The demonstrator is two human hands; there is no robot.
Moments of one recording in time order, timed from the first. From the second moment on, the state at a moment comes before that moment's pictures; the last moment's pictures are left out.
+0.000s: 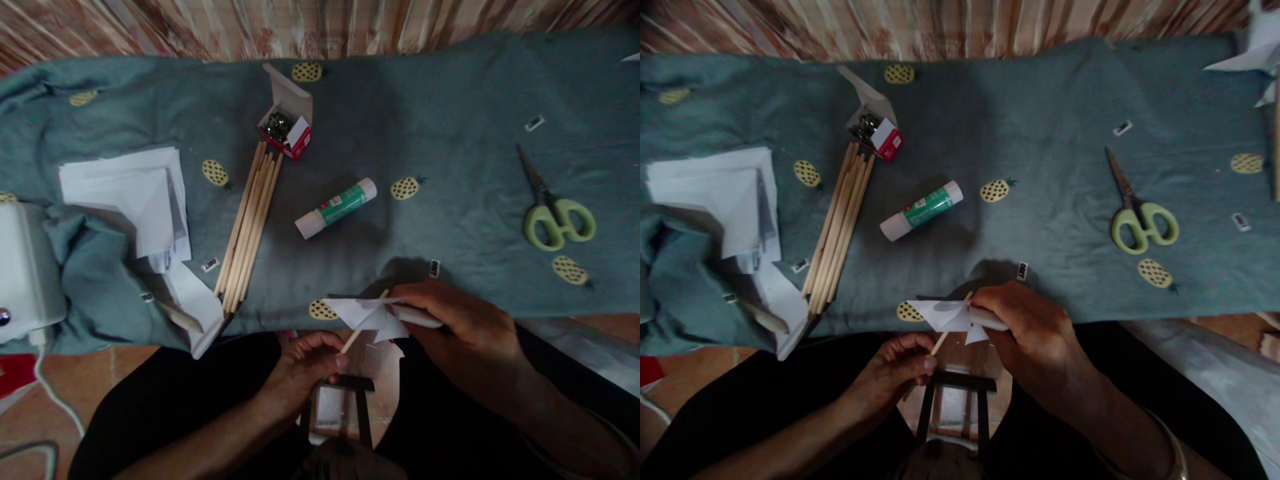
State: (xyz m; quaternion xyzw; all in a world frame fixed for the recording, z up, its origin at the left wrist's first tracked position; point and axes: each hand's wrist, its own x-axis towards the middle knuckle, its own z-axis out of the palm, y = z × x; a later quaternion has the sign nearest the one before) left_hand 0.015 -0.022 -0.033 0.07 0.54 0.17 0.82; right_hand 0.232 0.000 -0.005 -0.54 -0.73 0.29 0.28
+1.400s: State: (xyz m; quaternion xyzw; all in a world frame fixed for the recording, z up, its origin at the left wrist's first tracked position) left_hand 0.020 -0.038 -0.041 0.18 0.48 0.30 0.80; right_hand 0.229 0.063 0.006 -0.66 -0.48 0.57 0.12
